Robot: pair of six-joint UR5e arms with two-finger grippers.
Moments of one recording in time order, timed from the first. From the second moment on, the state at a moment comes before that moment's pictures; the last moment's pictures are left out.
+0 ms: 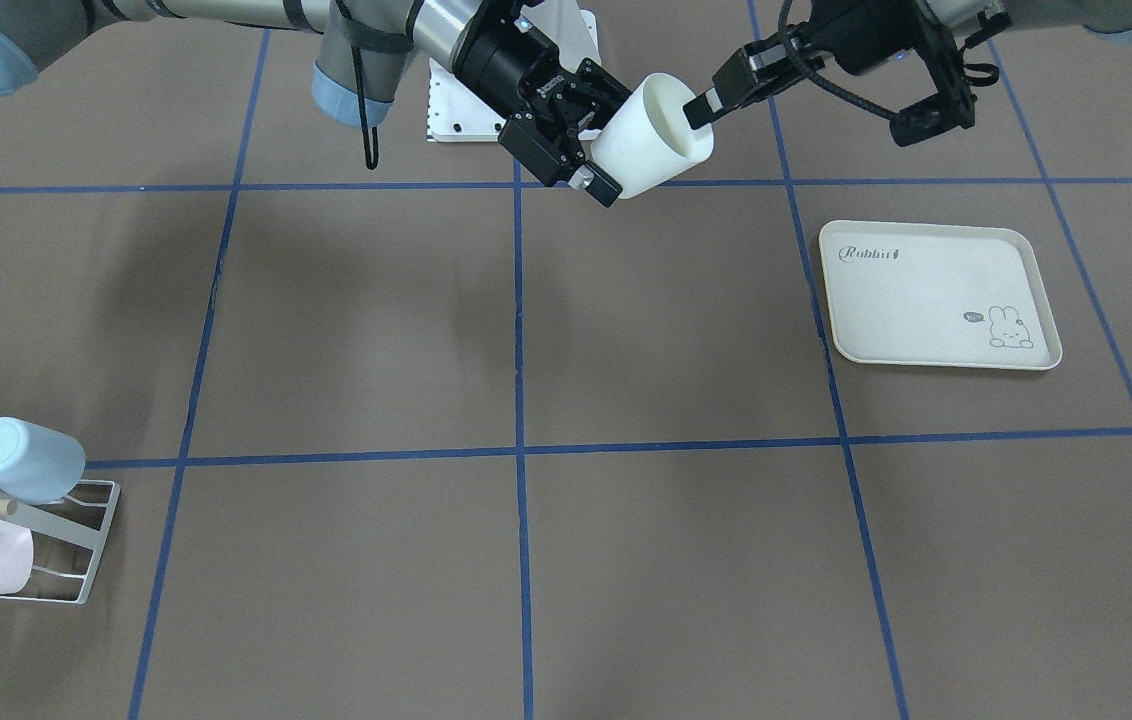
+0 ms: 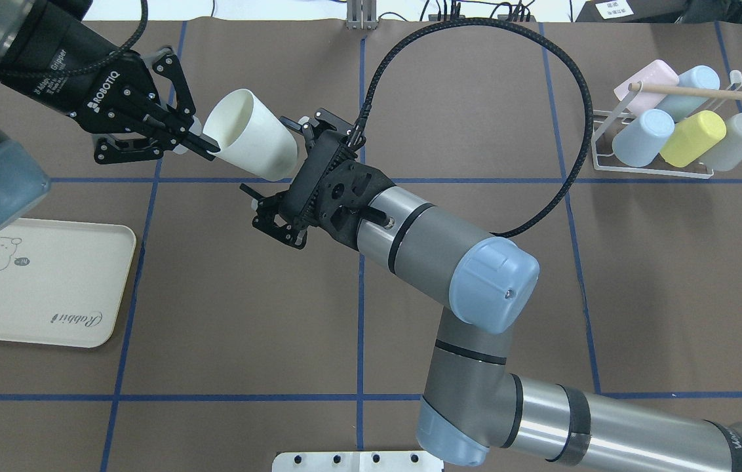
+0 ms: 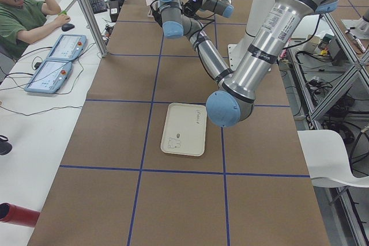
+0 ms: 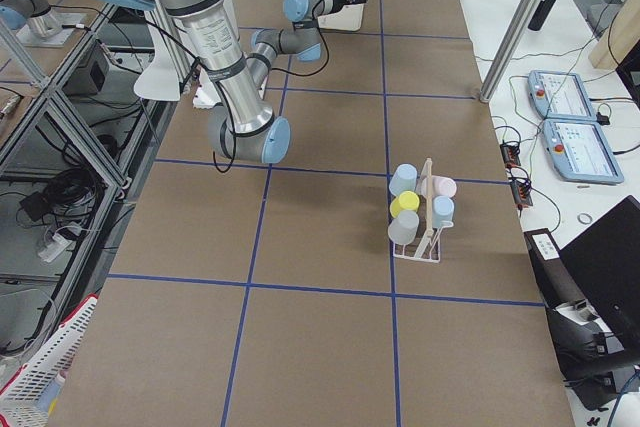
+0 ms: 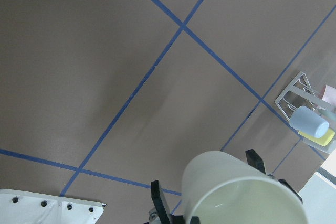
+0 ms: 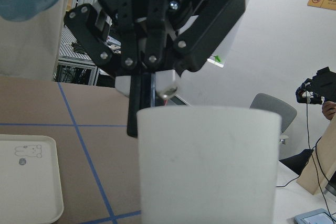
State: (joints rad) left arm -1.01 -2.09 -1.94 -2.07 -2.65 -2.04; right arm 0.37 -0.88 1.69 -0.47 1.26 0.03
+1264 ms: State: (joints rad) left arm -0.99 -2.09 -1.94 -2.07 -2.65 -2.03; right arm 0.35 -0.88 1.69 -0.48 1.18 -0.01
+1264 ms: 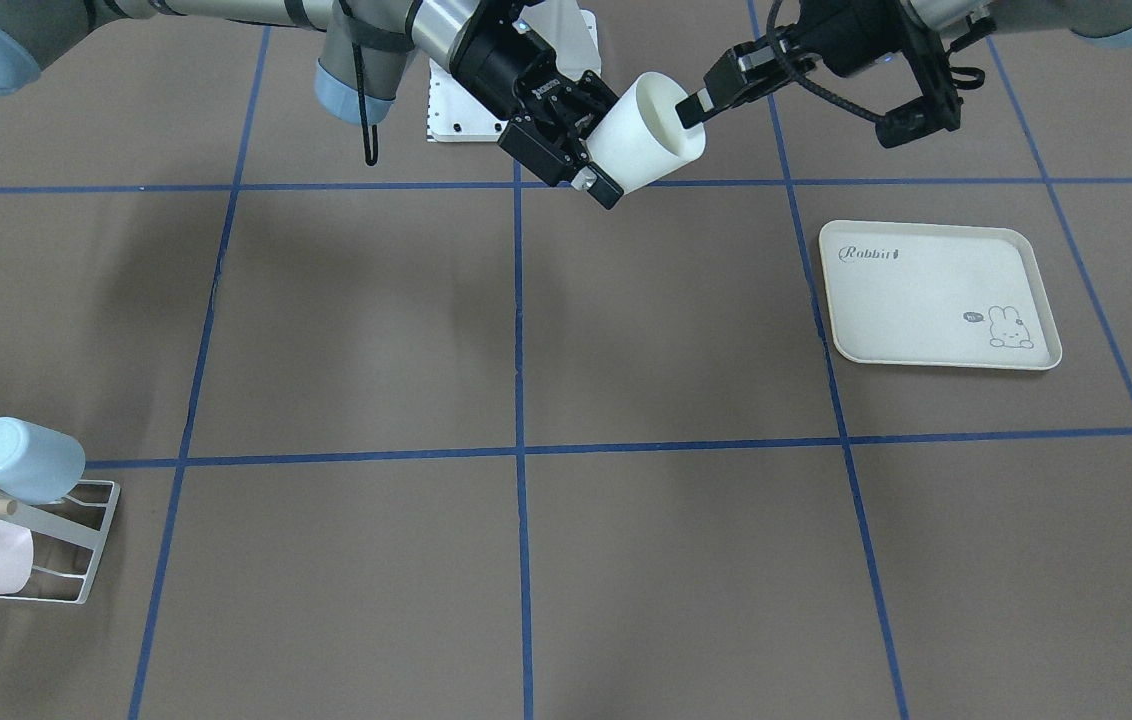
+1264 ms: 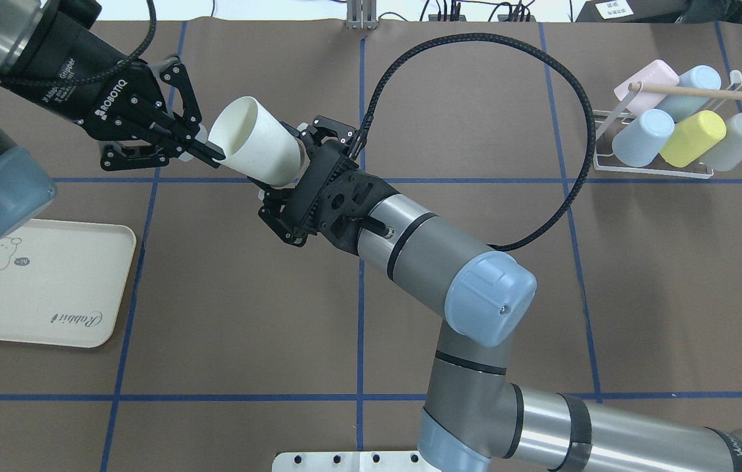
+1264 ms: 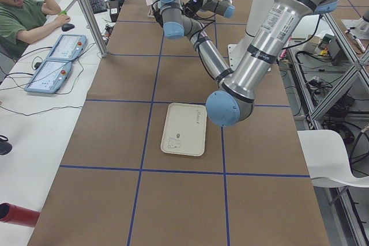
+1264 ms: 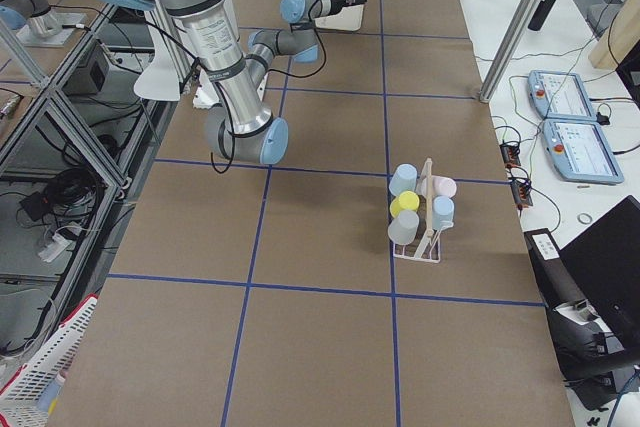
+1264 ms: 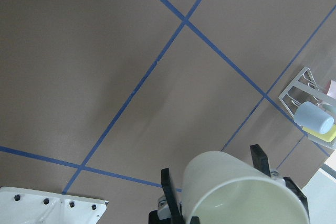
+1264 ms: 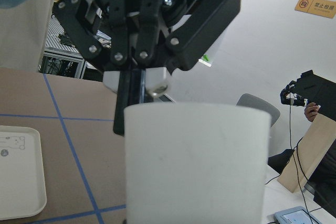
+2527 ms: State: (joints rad) left arm -1.03 -2.05 -1.93 -2.09 -2.69 -1.77; right arm 0.37 -0.88 1.88 -0.95 1.17 0.01
